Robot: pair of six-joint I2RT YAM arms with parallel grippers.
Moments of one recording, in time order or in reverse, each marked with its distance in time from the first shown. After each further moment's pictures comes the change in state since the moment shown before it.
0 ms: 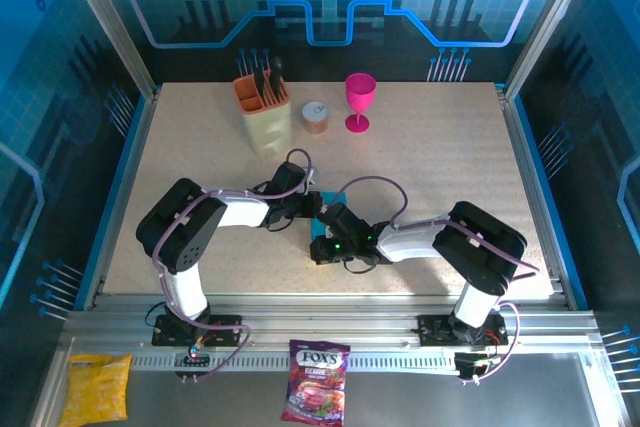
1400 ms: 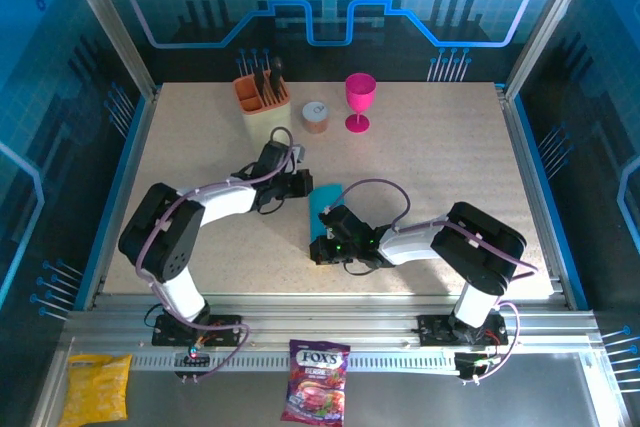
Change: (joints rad) left arm 0.073 -0.111 0.087 -0.142 0.016 -0.019; right arm 0.001 0.008 -0.048 0.099 -0.005 0.060
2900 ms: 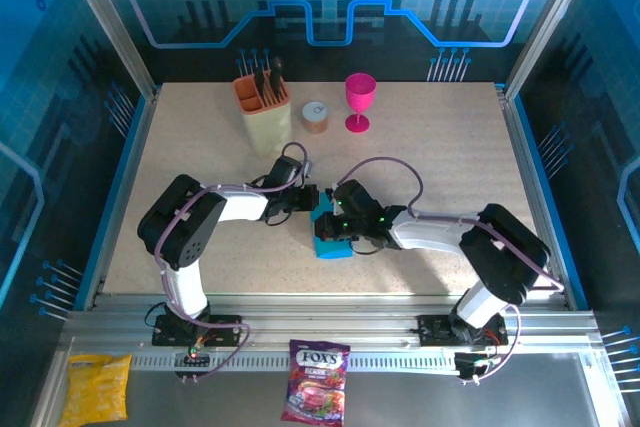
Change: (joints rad) left arm -0.036 0.133 -0.041 0.114 -0.028 0.004; right arm -0.119 -0.098 0.114 -0.153 -0.034 -0.068
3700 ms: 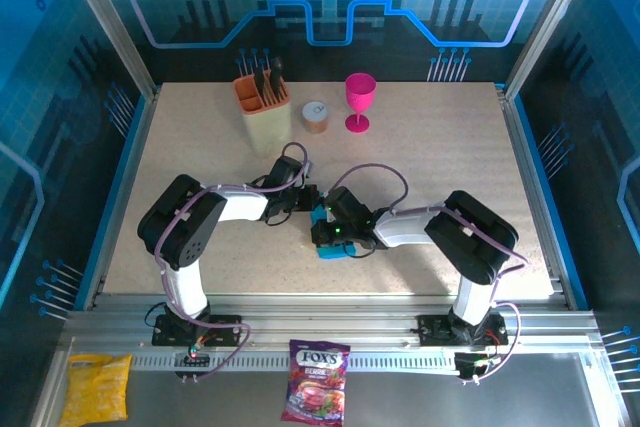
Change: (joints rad) left arm 0.000 0.001 0.000 -0.001 0.002 0.000; right arm 0.022 0.163 0.023 0.043 0.023 -0.076
